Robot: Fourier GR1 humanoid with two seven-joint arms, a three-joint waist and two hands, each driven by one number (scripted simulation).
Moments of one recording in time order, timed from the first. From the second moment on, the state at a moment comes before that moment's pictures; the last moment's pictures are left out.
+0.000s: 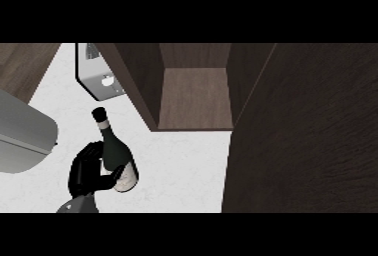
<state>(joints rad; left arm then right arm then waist) -0.17 0.04 0.30 -0.82 0.20 -0.21 -0.64 0.12 -0.21 0.38 -2.52 -0.06 -0.06 0.47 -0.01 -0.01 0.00</state>
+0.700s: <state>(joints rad) 0.02 0.00 0.03 -1.30 0.31 -0.18 -0.50 0.14 -0.21 0.37 -2.52 -0.06 -0.05 0.44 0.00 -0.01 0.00</state>
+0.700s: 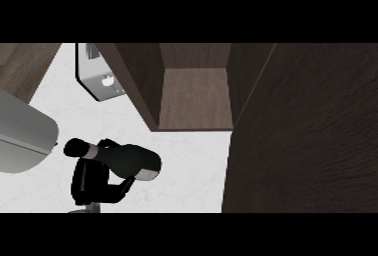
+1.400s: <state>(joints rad) -0.11 0.00 -0.28 -1.61 0.32 0.27 -0.21 0.12 -0.21 0.33 -2.51 -0.07 -0.03 0.46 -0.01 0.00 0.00</state>
